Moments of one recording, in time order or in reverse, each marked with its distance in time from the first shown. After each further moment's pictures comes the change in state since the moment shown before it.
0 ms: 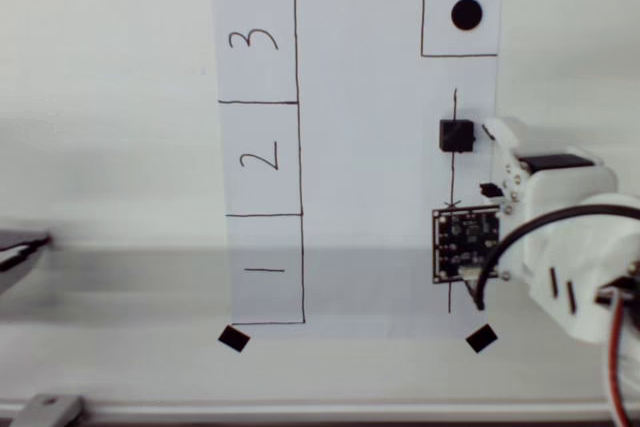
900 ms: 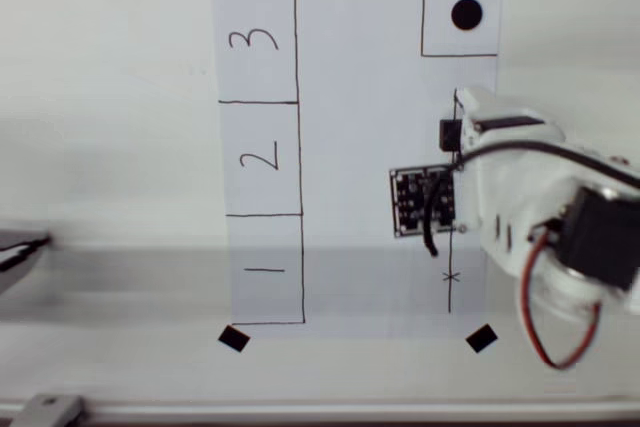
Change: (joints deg) arm 4.2 -13.1 -8.4 -2.2 -6.6
